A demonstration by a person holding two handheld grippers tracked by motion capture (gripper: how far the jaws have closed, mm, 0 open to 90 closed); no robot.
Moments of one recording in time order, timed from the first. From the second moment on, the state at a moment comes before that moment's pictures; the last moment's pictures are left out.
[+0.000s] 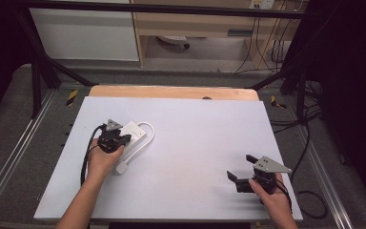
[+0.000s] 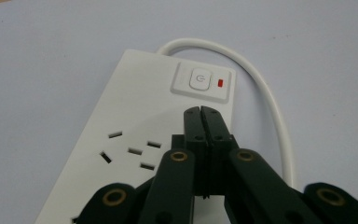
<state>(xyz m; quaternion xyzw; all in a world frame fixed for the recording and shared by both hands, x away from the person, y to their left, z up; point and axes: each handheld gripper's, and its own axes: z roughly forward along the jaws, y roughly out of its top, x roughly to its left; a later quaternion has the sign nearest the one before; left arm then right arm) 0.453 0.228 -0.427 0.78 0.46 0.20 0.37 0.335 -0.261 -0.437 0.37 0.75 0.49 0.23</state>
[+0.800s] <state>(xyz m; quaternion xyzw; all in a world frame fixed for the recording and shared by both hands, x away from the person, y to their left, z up) 0.453 0.226 -0.428 0.79 0.45 0.20 0.37 0.334 -0.260 -0.437 0.38 0.75 0.49 0.23</state>
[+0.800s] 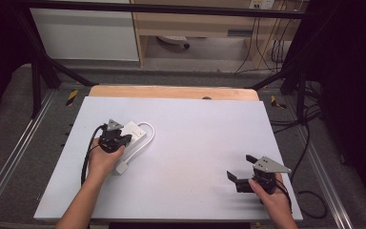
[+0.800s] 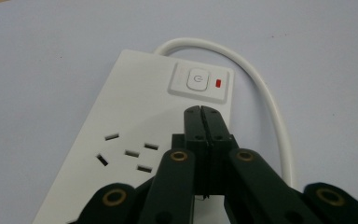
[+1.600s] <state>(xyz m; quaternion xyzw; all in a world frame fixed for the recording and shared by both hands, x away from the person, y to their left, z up) 0.454 0.227 -0.428 0.79 0.46 0.19 0.37 0.334 -0.260 -0.437 0.37 0.75 0.49 0.23</state>
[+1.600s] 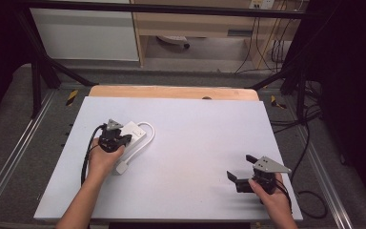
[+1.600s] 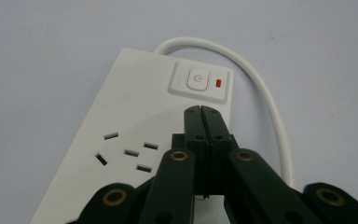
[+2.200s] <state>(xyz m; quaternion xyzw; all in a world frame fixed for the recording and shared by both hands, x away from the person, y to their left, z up) 0.455 0.225 -0.430 0.79 0.45 0.19 0.37 0.335 -0.261 -0.437 0.37 0.75 0.49 0.23</state>
